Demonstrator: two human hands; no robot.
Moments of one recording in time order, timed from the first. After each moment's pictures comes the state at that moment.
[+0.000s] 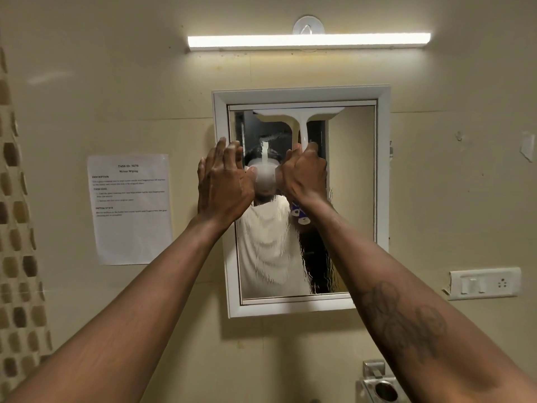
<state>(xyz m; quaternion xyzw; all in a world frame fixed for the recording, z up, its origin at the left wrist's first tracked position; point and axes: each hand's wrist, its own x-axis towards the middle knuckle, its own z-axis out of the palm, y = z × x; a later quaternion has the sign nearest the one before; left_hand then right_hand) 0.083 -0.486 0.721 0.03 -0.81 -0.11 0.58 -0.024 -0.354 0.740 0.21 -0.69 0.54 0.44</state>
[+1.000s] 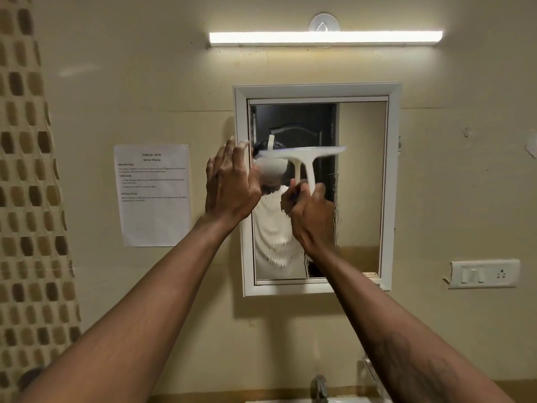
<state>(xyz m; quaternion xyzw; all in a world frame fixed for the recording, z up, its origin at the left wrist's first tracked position) 0.127 -0.492 0.705 0.03 -0.81 -0.10 0.58 0.037 -0.351 0.643 0.21 -0.71 0.52 0.42</state>
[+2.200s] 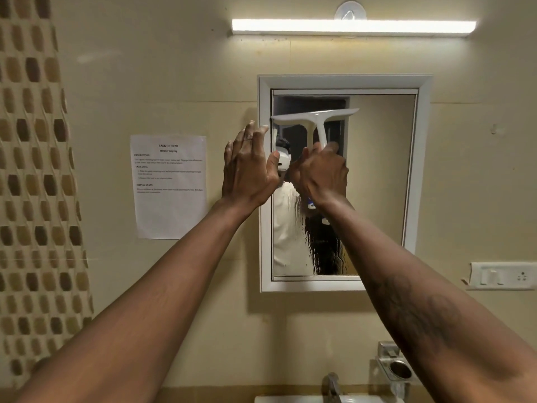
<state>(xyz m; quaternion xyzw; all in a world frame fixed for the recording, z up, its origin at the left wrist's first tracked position) 0.126 -0.511 0.715 0.01 -0.81 -0.11 0.57 0.025 -0.389 0.715 0.16 -0.72 0.48 0.47</state>
